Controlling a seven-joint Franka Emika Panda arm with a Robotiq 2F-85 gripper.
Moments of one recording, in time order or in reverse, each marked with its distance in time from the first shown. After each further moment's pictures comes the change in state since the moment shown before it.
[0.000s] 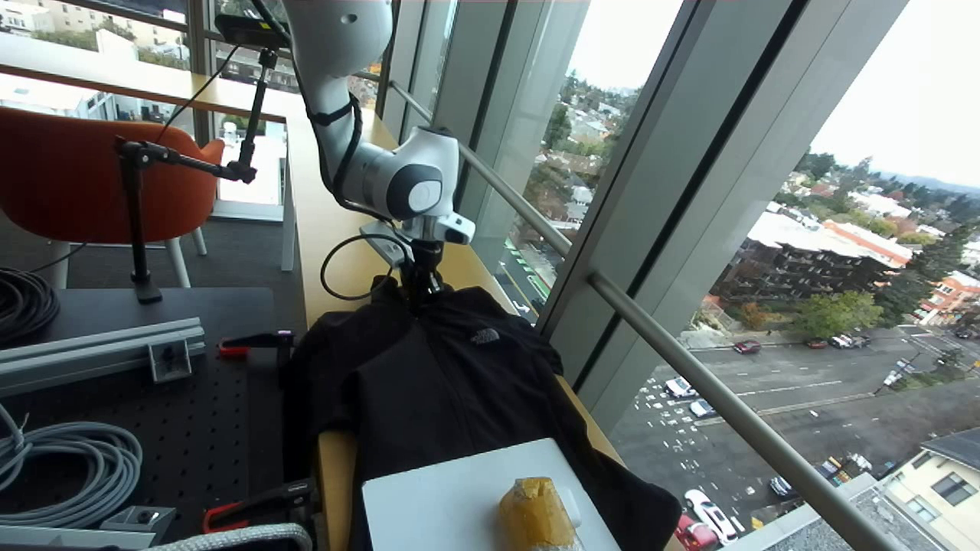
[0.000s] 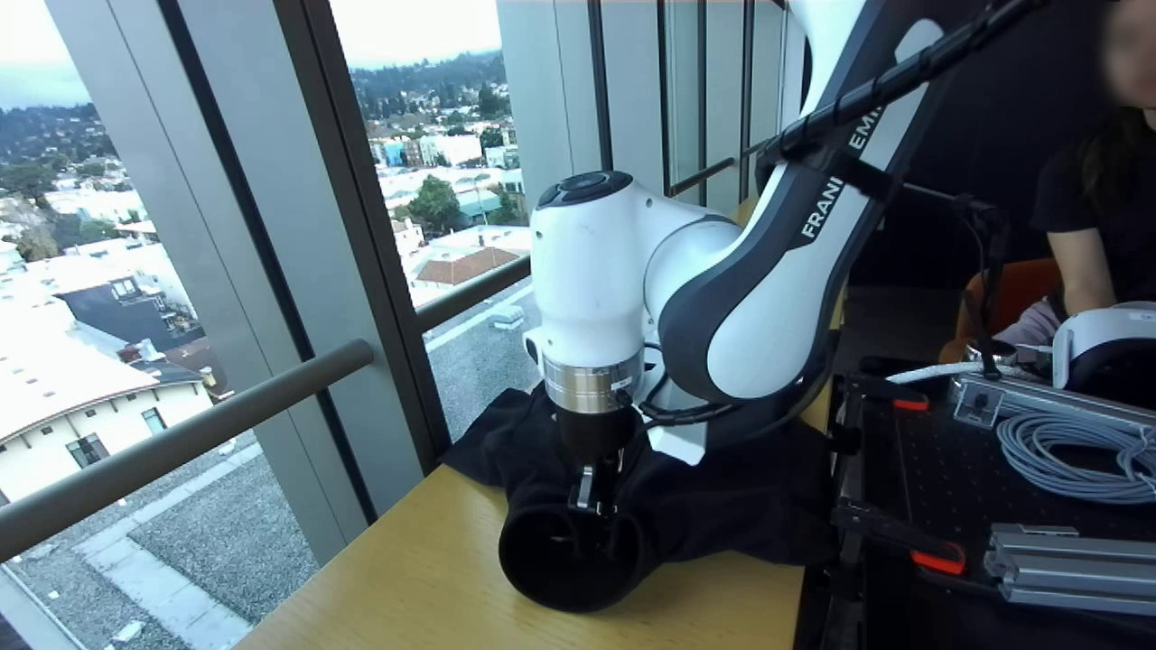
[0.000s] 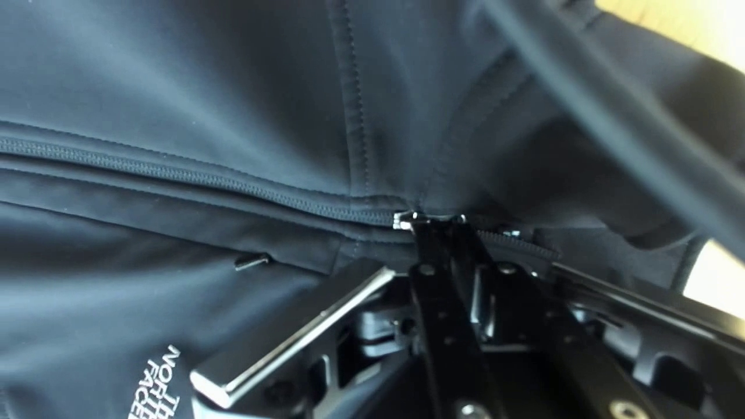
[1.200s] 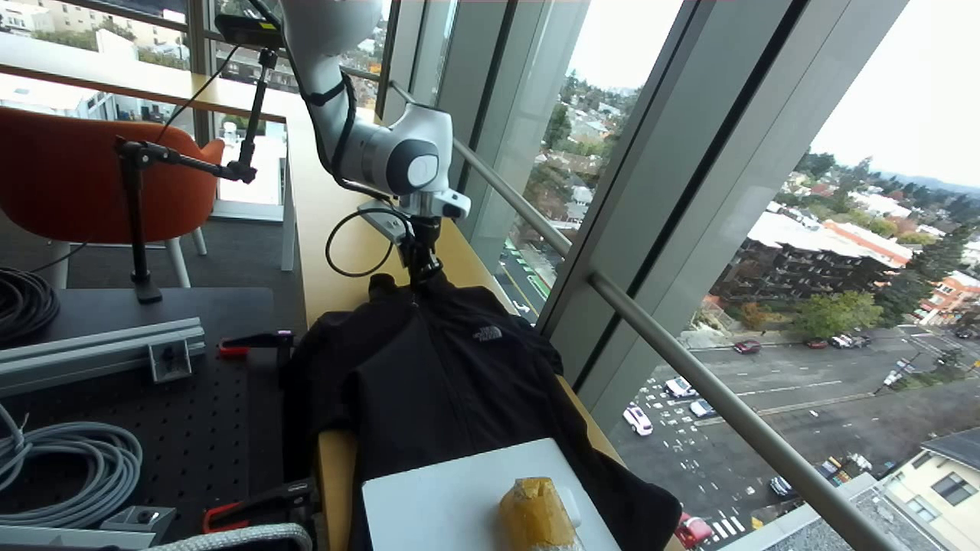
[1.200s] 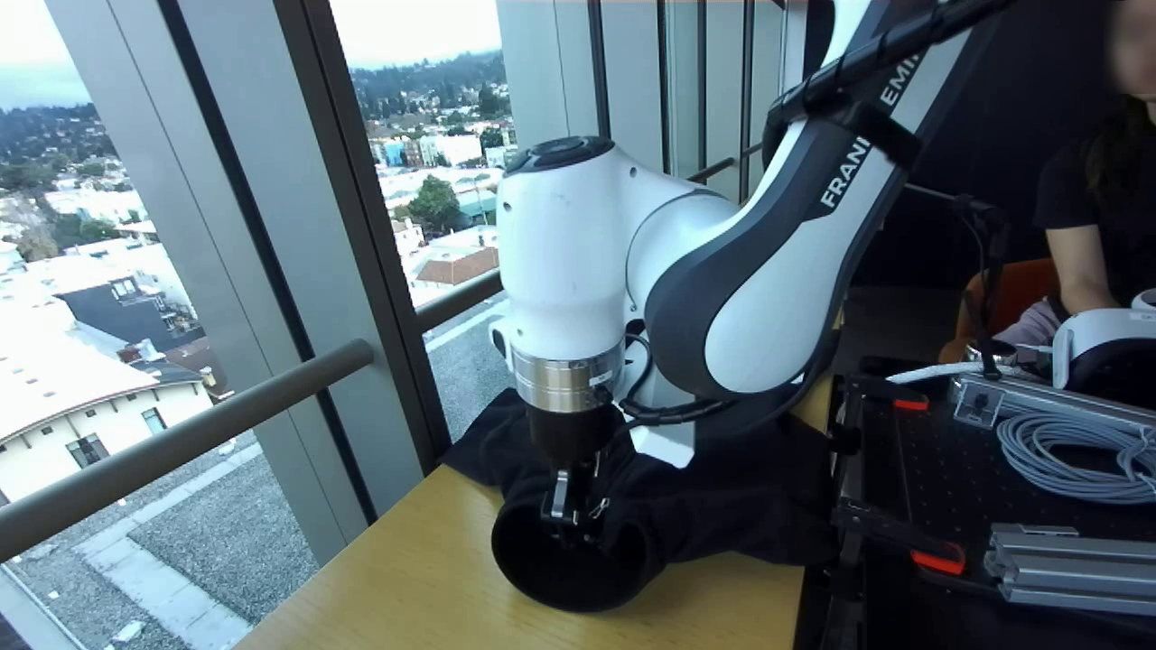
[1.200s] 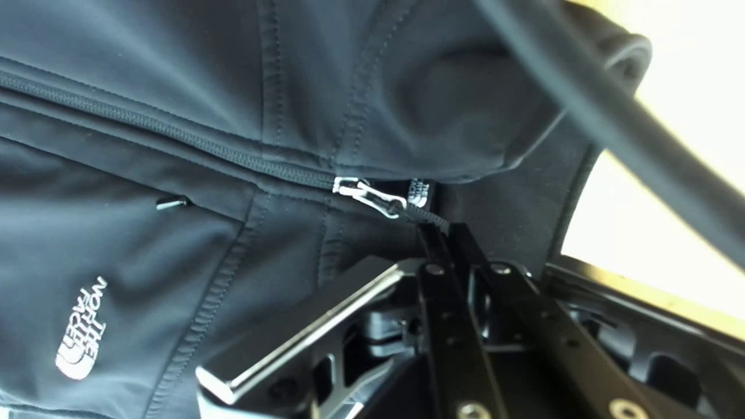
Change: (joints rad) arm 0.061 -0.030 0.001 0.034 -0.006 -0.040 -0.001
